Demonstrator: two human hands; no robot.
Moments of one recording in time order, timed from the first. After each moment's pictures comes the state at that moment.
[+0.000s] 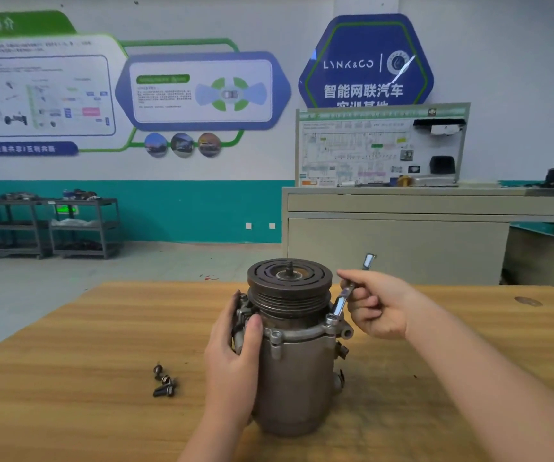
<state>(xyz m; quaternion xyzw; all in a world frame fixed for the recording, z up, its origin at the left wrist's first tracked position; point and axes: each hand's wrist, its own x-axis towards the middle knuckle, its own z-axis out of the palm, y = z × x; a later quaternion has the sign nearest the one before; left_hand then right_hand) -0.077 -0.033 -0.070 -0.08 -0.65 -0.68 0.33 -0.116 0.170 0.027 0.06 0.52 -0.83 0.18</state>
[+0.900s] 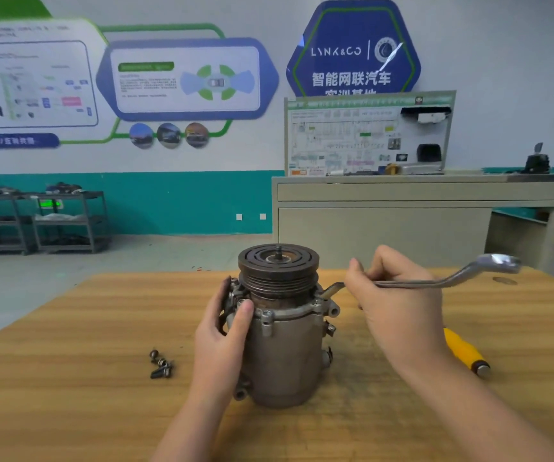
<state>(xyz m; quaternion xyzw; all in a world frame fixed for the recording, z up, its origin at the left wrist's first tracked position) -0.075 -0.044 -0.071 -0.12 -0.63 -0.72 0.28 -0.024 0.147 0.011 -0.17 0.70 -0.50 -0.48</state>
